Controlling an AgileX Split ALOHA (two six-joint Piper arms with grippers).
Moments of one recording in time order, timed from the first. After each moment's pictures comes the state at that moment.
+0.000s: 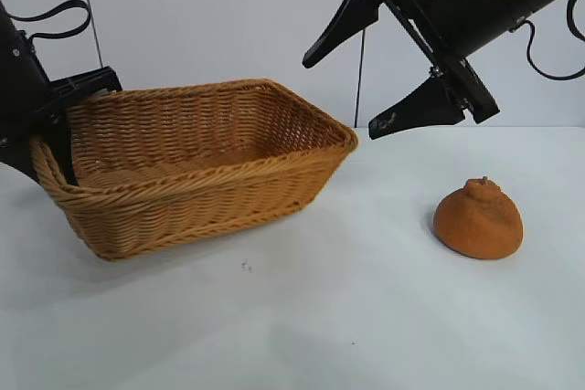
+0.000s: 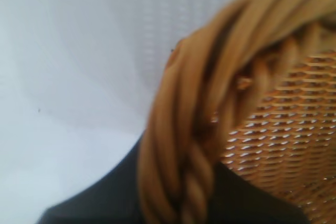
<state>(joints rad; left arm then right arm) -0.18 1.92 -1.32 -0.23 0.89 -0.50 0.27 1.73 -1.16 0.96 0.84 -0.32</state>
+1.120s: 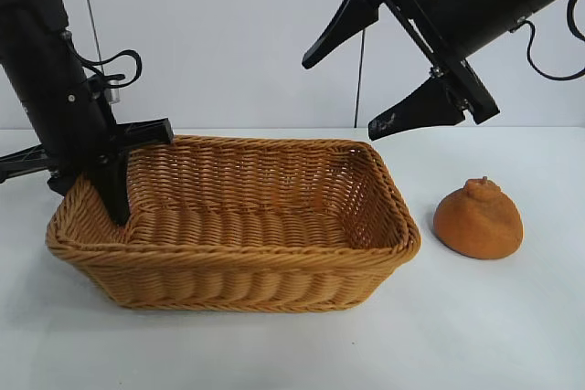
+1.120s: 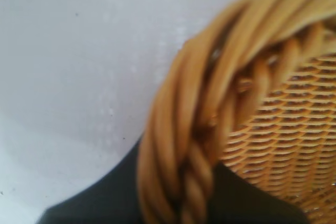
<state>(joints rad) -0.21 2.11 -1.44 -0.30 0.92 -0.14 0.27 1.73 -1.16 0.96 0.85 -0.32</state>
